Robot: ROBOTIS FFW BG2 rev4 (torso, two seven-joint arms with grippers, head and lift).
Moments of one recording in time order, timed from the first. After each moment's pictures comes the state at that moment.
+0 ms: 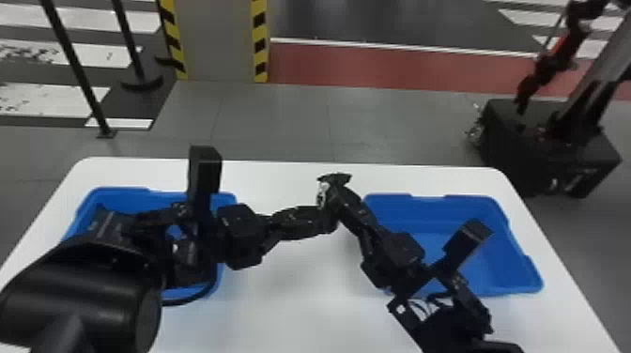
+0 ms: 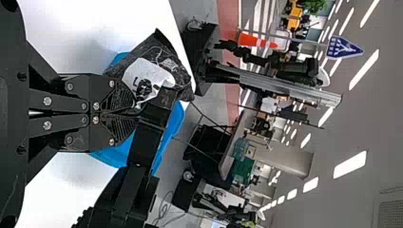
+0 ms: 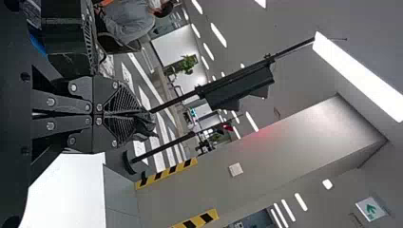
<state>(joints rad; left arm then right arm) 0.00 0.10 -0.16 -1.92 0.07 0.69 -0.93 0.23 0.00 0.08 -1.74 -0.40 0.01 0.54</state>
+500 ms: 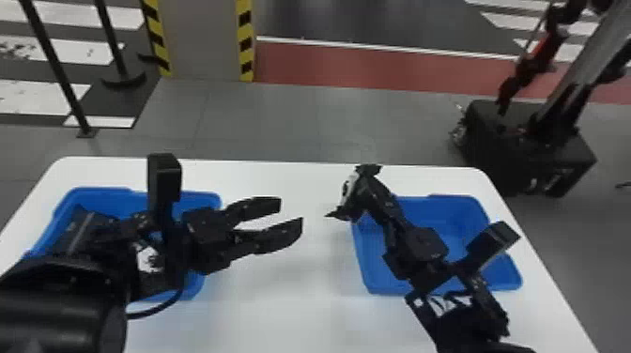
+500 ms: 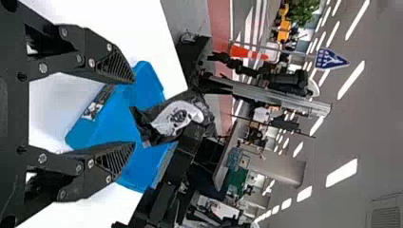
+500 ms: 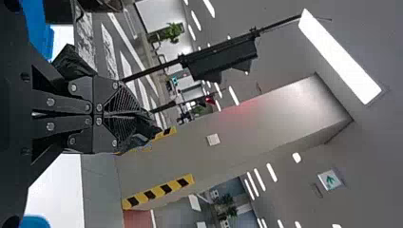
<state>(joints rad) 0.05 0.08 -0.08 -1.92 0.06 0.59 -0.93 0.25 0.00 -0.02 -1.76 -0.39 -0.05 0.50</state>
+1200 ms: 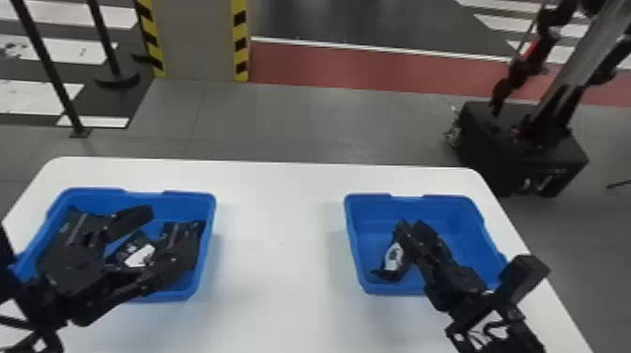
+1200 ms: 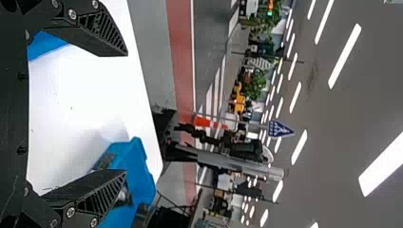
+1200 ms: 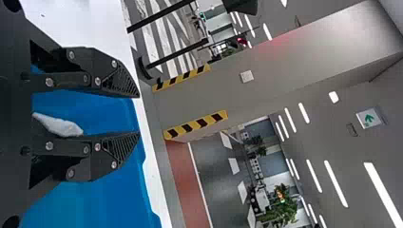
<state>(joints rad) 0.37 0.07 0.22 -2.15 0.15 0.41 -0.85 0.30 -0.04 -0.18 -1.67 -0.39 0.01 0.44</state>
